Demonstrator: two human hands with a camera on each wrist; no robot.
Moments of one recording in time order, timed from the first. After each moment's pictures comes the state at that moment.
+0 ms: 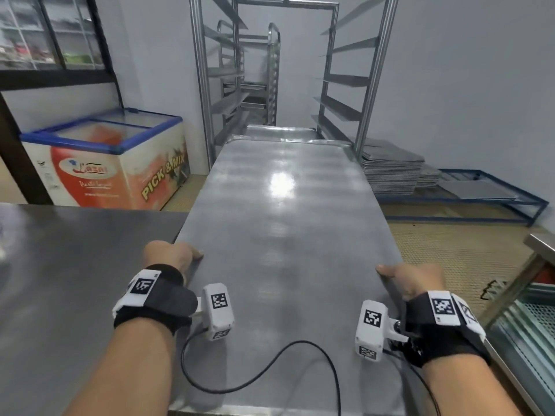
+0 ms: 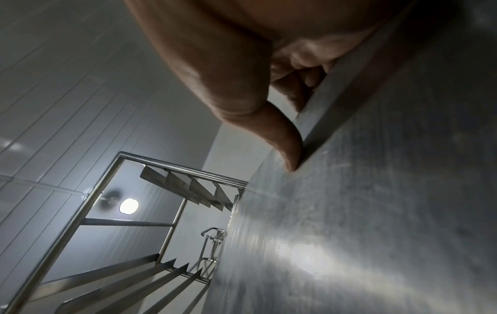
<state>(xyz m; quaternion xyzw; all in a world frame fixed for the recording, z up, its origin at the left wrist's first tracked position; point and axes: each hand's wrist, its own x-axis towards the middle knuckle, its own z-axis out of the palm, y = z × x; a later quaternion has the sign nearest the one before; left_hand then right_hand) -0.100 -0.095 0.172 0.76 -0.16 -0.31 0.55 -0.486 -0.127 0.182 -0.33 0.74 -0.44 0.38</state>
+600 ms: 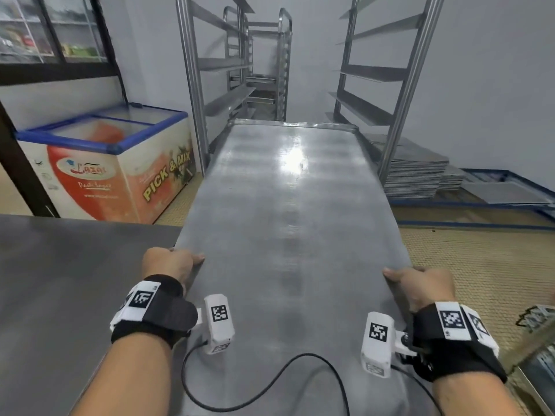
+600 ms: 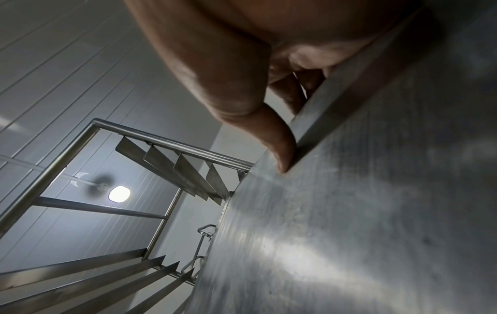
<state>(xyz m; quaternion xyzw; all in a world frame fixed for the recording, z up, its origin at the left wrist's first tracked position) -0.086 -0.227 0.169 0.76 -0.15 -0.31 0.55 -0.459 -0.293 0.151 -0.33 0.71 -0.47 0.40</state>
